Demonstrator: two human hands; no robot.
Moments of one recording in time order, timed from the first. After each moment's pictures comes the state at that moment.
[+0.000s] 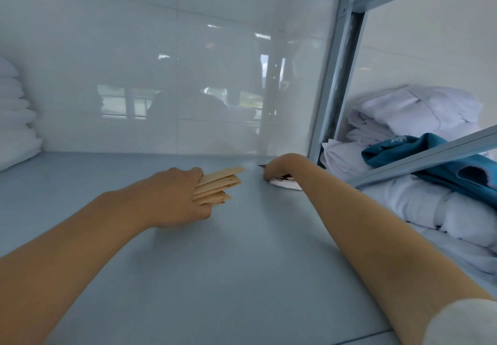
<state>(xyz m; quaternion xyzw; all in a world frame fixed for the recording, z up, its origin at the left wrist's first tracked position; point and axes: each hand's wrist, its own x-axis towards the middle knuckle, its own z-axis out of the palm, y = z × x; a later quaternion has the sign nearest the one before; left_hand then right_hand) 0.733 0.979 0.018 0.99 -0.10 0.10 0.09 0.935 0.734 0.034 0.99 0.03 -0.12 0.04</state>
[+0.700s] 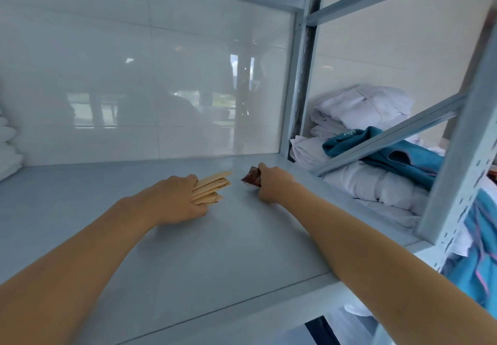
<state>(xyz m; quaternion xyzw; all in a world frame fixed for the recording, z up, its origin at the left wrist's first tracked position) 0.728 0.969 0.012 0.98 -0.14 0.08 0.11 0.820 0.701 -0.001 0.99 0.04 0.09 -0.03</state>
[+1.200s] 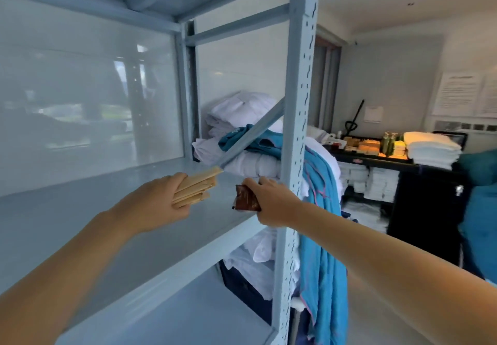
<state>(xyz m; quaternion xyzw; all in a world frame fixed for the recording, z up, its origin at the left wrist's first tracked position) 0.633 0.866 0.039 0.89 -0.39 0.15 0.16 0.529 0.582 0.014 0.99 -0.03 0.16 0.01</state>
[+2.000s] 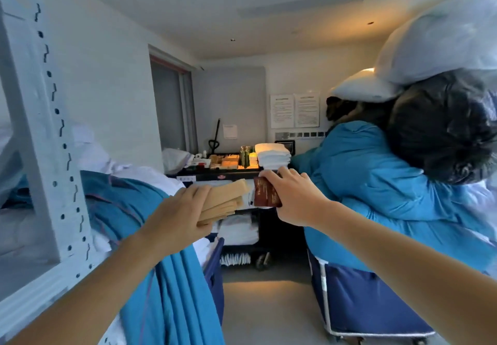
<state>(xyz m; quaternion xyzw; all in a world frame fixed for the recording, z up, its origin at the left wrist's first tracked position) 0.441 0.389 0.036 0.67 -0.67 0.28 0.16 0.198 0.218 0.056 0.91 -0.28 0.25 0.15</state>
